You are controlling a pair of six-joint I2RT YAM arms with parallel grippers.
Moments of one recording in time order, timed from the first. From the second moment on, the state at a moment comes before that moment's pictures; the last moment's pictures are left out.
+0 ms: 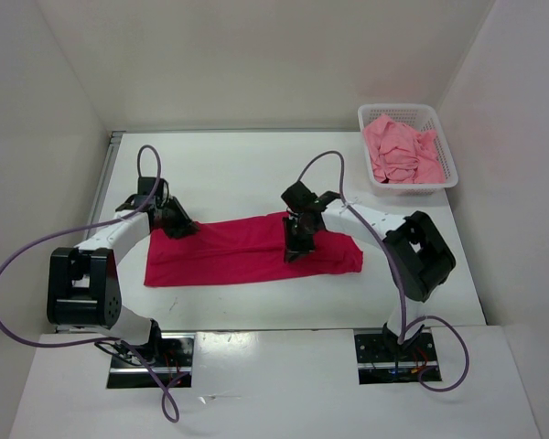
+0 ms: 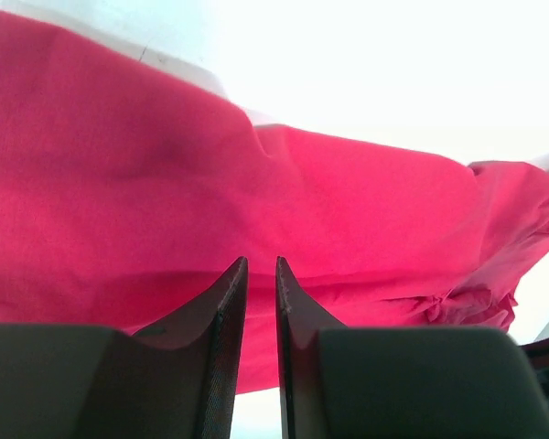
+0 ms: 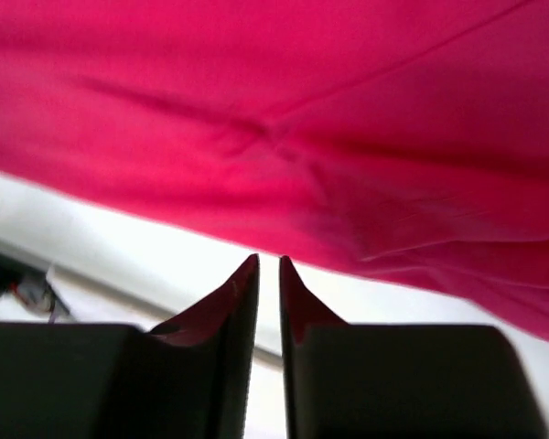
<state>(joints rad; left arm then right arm) 0.00 1.49 0.87 -0.38 0.28 -0.66 0.68 1.76 1.17 -0.65 -0.24 0.66</state>
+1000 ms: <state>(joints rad) 0.00 1.49 0.85 -0.38 0.28 -0.66 0.64 1.78 1.16 -0.66 -0.04 0.63</state>
